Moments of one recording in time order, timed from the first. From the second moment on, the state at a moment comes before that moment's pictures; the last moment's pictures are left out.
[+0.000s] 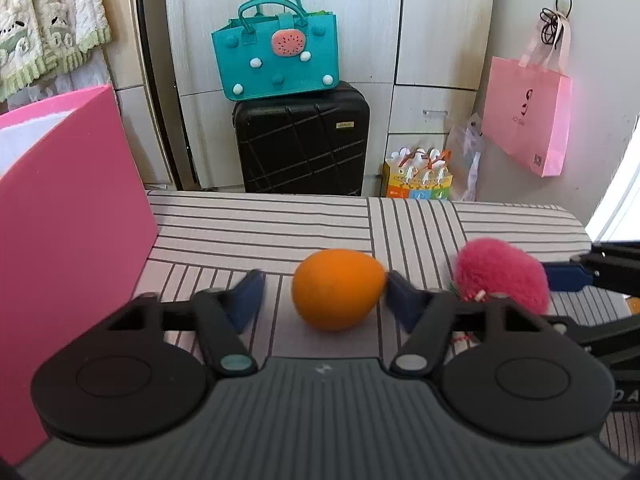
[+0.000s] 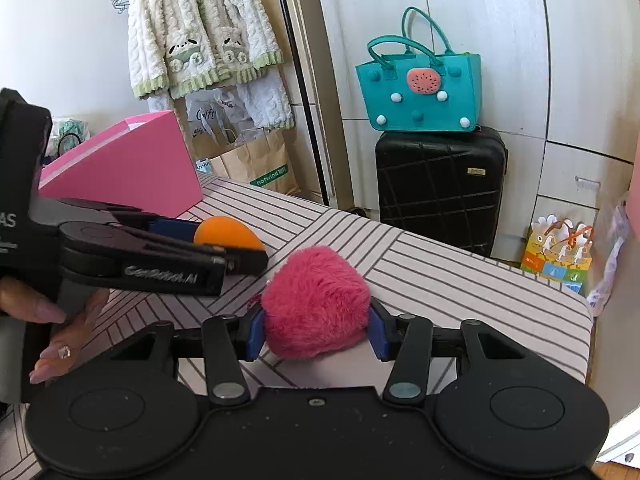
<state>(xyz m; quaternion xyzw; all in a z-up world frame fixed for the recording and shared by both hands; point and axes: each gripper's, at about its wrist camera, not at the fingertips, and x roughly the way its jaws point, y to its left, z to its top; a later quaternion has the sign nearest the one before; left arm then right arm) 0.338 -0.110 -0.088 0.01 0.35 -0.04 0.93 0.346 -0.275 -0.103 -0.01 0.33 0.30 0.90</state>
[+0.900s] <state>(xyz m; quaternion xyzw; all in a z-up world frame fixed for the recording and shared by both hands) 0.278 -0.085 -0.067 -0.05 0.39 -0.10 0.91 0.287 -0.254 -0.079 -0.02 0.37 0.28 0.89</state>
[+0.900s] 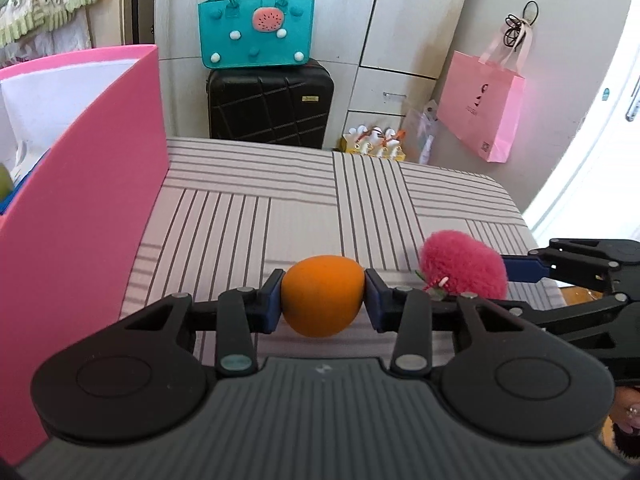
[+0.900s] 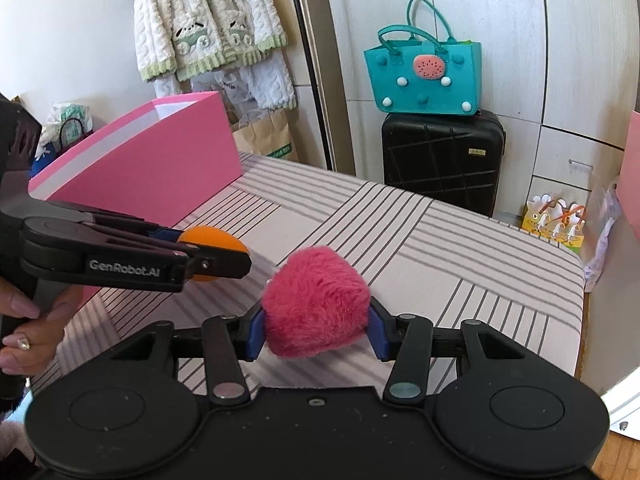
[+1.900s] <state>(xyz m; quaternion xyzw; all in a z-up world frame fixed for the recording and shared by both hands) 0.137 -0.018 0.023 0.03 0.36 -0.22 0.91 0.157 -0.204 0.009 -0.04 0.37 0.35 0.86</state>
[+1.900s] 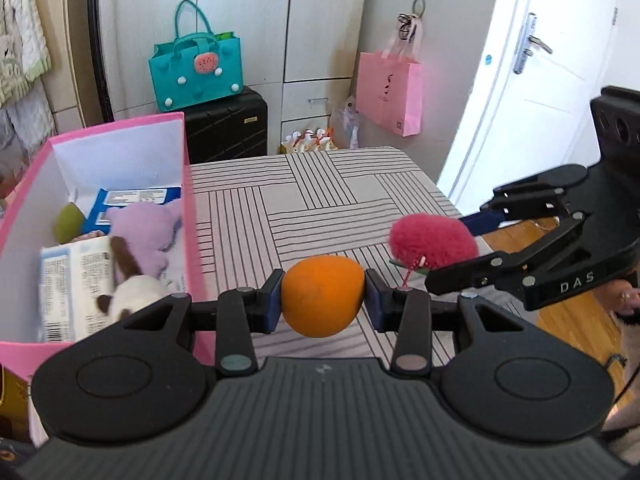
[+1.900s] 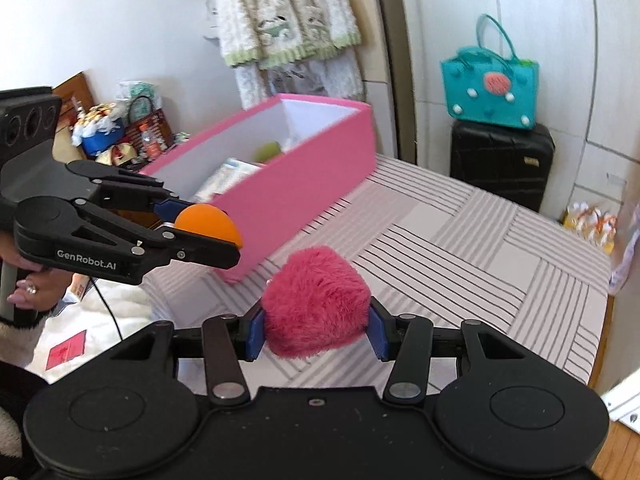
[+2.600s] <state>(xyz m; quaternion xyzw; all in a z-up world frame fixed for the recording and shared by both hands) 0.084 0.088 0.089 0.01 0.32 -0.20 0.92 0.153 -0.105 0.081 -0.06 0.26 0.39 0.88</state>
